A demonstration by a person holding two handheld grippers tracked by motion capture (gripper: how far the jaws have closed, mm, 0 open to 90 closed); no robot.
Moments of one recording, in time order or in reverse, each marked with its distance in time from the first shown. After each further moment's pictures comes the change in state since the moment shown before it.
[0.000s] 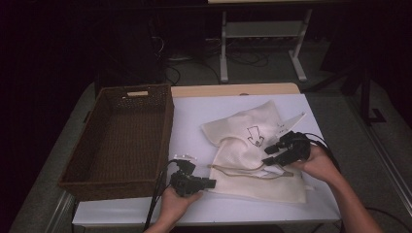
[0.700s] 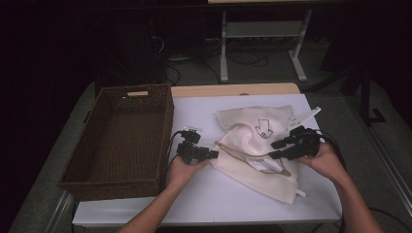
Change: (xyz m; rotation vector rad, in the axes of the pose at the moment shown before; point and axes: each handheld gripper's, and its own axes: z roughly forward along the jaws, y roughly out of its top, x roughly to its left) left arm 0.044 0.072 0.034 -0.007 0.161 -0.015; right arm -0.013 -0.009 -0.023 -0.089 -0.025 0.064
